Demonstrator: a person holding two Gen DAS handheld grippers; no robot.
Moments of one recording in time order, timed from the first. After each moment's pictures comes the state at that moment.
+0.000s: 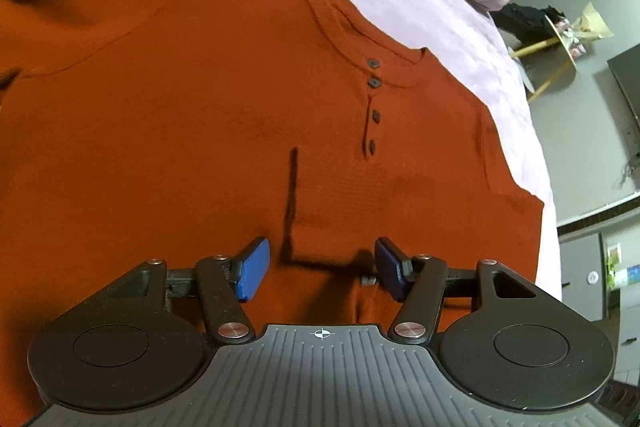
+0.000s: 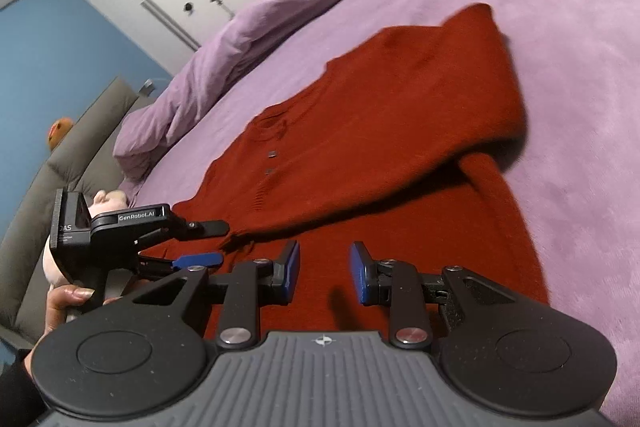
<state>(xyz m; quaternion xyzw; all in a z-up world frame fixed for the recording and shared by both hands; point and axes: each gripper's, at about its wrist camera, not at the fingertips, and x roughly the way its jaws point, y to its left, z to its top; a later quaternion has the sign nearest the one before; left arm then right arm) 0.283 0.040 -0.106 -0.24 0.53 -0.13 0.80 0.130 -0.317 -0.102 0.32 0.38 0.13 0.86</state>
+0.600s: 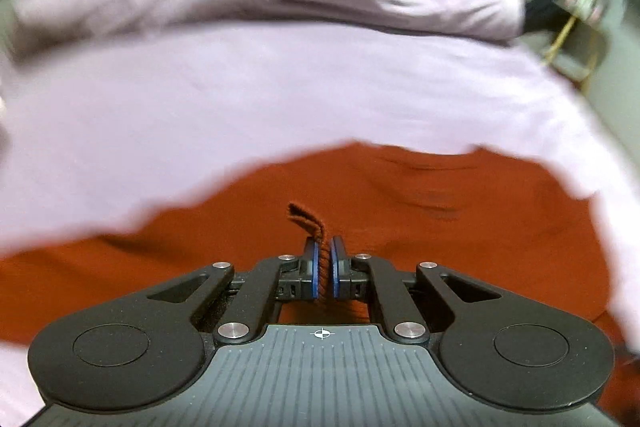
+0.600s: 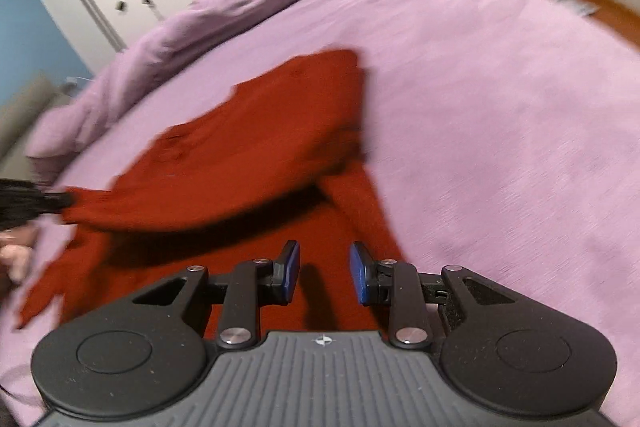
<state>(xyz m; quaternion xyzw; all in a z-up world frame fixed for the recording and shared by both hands) 0.300 0.059 -0.024 0.02 0.40 -0.02 0.91 0.143 -0.334 -0.101 0.22 0.38 -0.01 0.90</state>
